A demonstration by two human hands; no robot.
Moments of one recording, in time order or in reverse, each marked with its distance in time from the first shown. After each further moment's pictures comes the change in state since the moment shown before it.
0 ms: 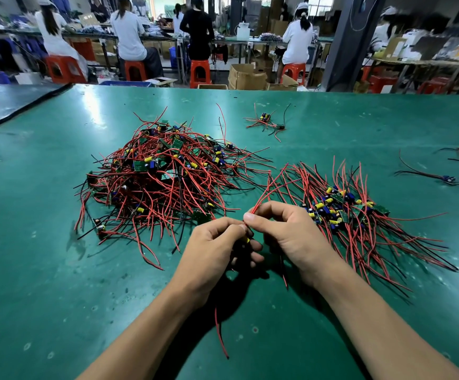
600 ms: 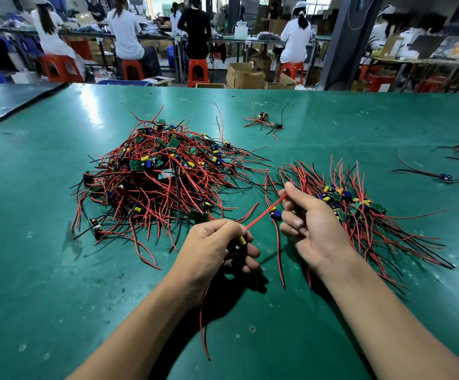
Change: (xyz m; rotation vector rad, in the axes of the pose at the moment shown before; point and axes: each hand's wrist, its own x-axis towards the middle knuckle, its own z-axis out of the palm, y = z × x) left_hand -0.001 0.009 0.000 -0.025 -0.042 -0.103; right_hand 0.017 -0.013 -0.019 0.490 0.276 0.063
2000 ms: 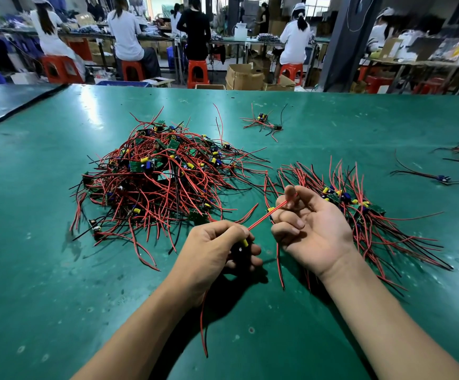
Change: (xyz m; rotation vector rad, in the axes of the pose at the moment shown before) left_hand 0.002 -0.006 -0.001 0.047 0.008 0.058; right_hand -0.005 -0.013 -0.004 0.420 -0.213 0.365
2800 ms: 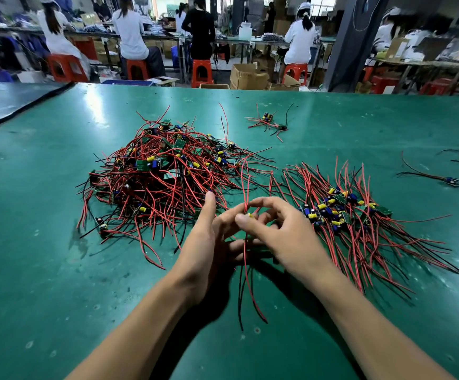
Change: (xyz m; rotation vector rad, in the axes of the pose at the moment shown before) left_hand 0.009 0.002 -0.009 -0.289 -0.172 -0.125; right_hand 0.000 0.044 -0.003 -1.189 0.091 -0.495
